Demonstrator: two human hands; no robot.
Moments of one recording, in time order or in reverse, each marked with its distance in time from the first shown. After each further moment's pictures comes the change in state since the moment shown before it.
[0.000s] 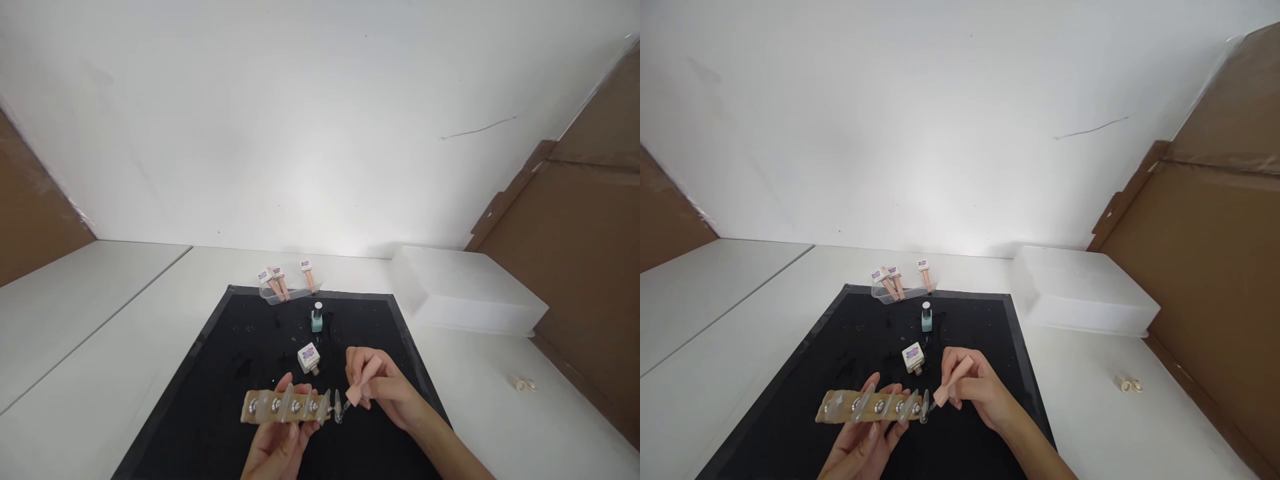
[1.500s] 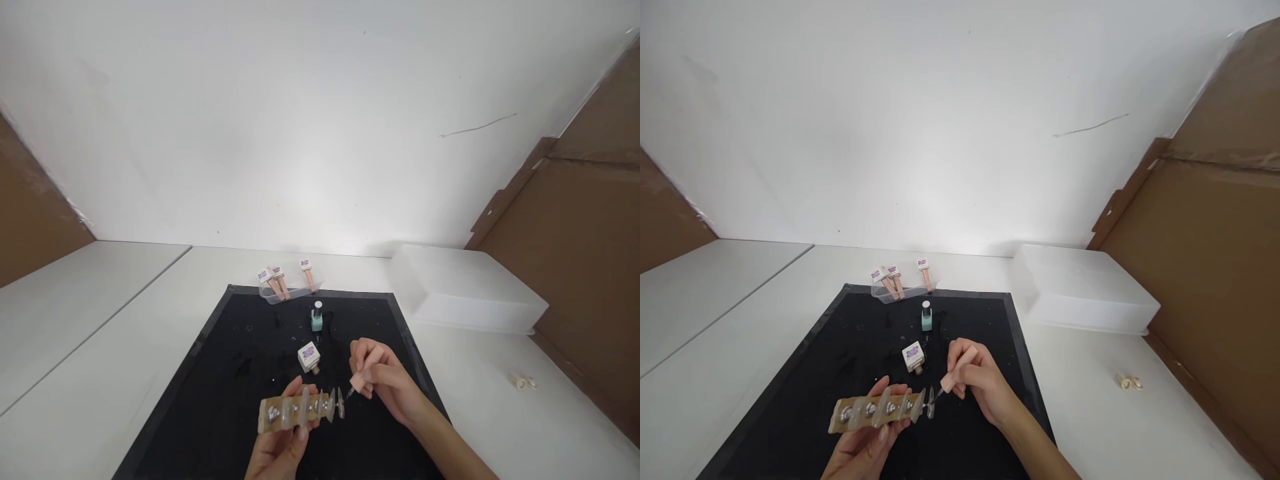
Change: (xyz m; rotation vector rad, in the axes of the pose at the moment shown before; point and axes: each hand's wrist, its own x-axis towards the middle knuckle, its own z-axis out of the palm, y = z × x) left_hand -0.001 -0.003 0.000 0.170 0.064 0.059; right_hand 0.002 0.000 0.000 -0.057 0.104 -0.008
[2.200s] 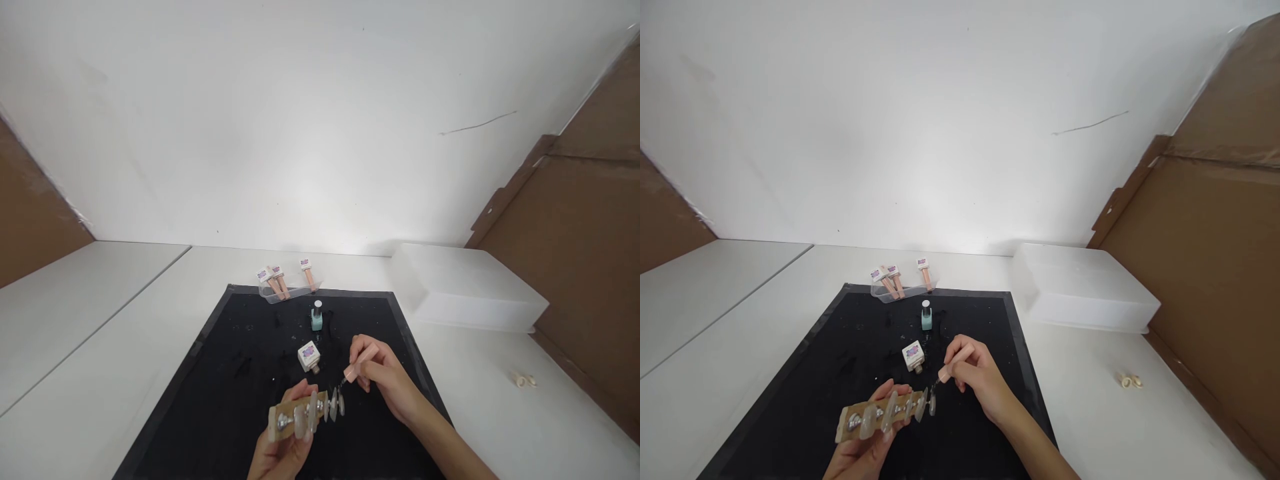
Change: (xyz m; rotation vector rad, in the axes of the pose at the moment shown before) left_hand 0.001 -0.008 -0.002 0.063 0.030 0.035; right_hand 0.002 0.002 0.000 -0.175 0.127 0.023
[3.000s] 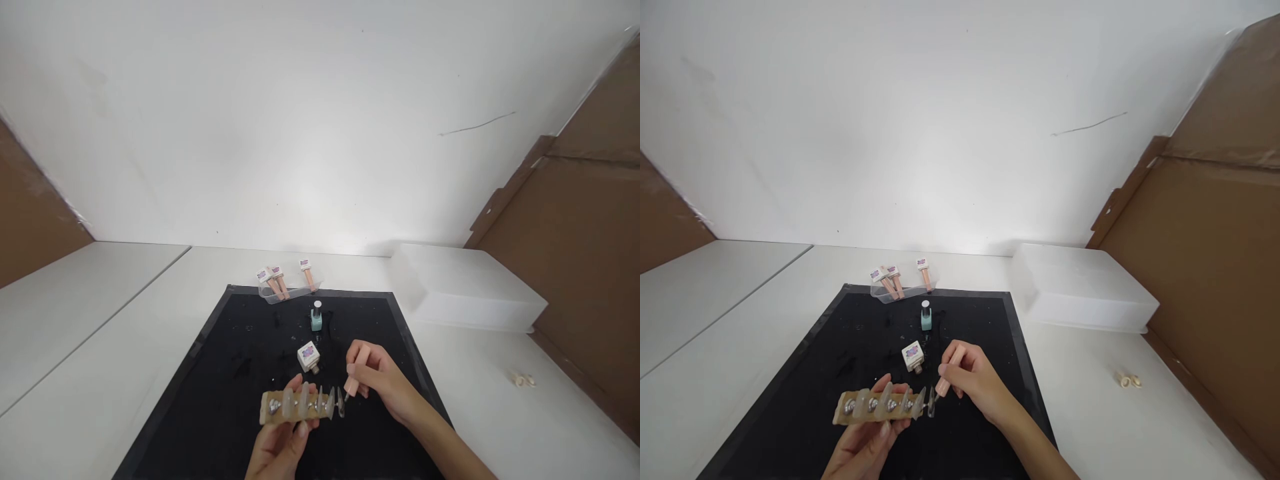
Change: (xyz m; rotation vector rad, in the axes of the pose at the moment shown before) left_hand -0.002 0.010 0.007 -0.014 0.031 -0.050; right_hand 0.000 0.003 0.000 -0.072 -0.055 0.038
